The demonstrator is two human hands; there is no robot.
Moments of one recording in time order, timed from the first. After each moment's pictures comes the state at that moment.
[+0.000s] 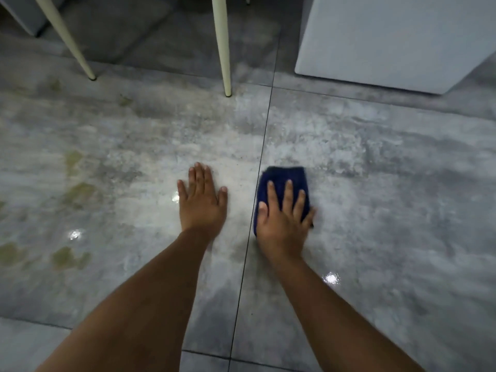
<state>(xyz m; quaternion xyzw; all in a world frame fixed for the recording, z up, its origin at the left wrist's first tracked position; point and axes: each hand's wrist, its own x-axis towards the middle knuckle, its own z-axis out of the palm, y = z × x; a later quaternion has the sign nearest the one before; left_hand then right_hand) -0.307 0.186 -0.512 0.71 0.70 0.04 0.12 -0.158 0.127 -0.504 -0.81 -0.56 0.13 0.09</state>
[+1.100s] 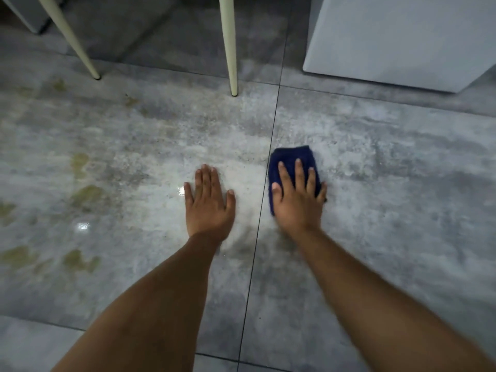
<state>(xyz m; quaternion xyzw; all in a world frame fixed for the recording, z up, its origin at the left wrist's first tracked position) -0.301 0.198 -0.515 0.70 0.70 0.04 0.13 -0.115 0.191 -0.507 -0.79 -0.60 0.13 0.03</state>
